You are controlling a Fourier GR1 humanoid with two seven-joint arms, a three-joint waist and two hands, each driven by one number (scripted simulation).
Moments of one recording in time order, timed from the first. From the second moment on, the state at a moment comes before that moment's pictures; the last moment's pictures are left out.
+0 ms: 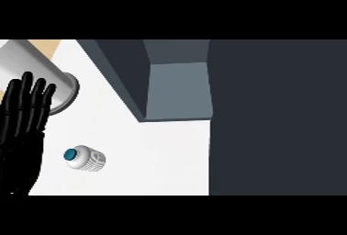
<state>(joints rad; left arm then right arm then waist) 0.00 0.10 -0.01 -2.10 0.01 0.00 0.01 -0.01 -0.10 0.00 -2.10 0.04 0.01 0.00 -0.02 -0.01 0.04</state>
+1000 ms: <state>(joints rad) 0.32 0.01 -0.20 -2.39 -0.30 0.74 0.30 0.25 -0.08 0.25 -2.44 -0.08 0.11 0.20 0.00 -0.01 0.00</state>
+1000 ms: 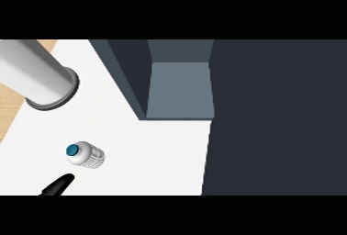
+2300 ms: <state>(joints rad) 0.43 0.10 -0.34 -2.38 -0.39 0.88 0.43 0.23 -0.06 0.51 -2.49 0.04 -0.06 0.31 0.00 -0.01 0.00</state>
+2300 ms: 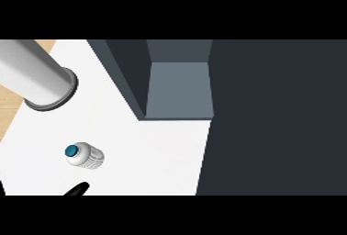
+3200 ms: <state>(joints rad) 0.32 0.09 -0.20 -2.22 -0.34 0.89 0.36 0.23 -0.15 0.58 -2.49 0.07 -0.15 0.28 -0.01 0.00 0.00</state>
